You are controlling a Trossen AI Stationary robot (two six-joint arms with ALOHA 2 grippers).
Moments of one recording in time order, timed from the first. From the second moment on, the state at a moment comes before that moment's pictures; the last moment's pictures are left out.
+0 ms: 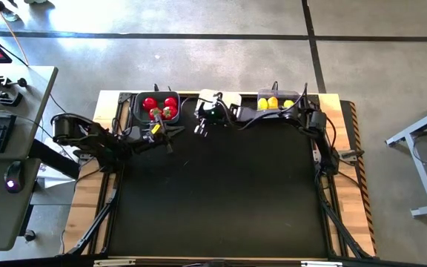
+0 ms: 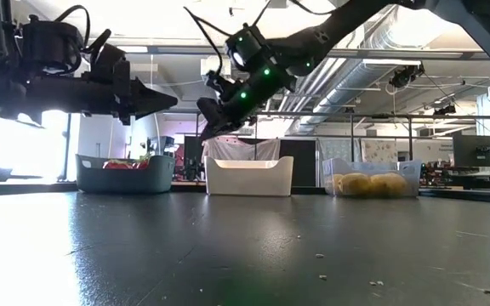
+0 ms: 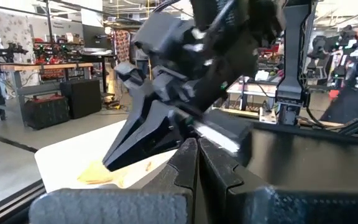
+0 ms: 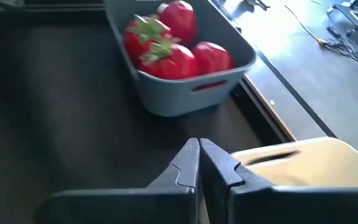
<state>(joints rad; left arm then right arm) 0.28 1.47 0.07 1.49 -0.12 -0.01 -0.29 2.10 1.52 0.03 0.19 -0.11</state>
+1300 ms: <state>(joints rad) 0.28 1.28 0.01 1.44 -0.10 0.01 -0.29 0.82 0.30 0.36 -0.04 -0.01</state>
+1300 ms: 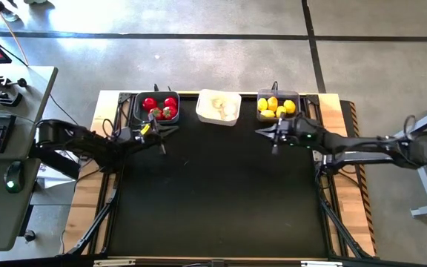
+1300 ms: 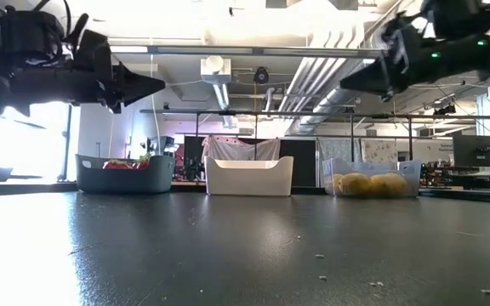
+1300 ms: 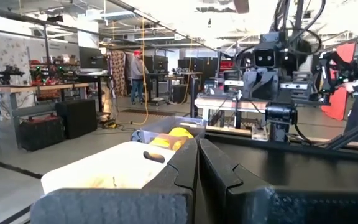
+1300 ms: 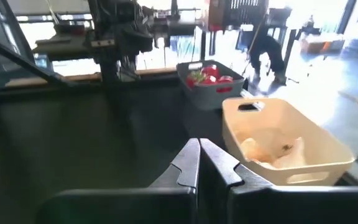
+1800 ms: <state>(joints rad) 0.28 0.91 0.01 1.09 -0.20 0.03 -0.39 0.29 0.10 0.24 -0.12 -0.02</state>
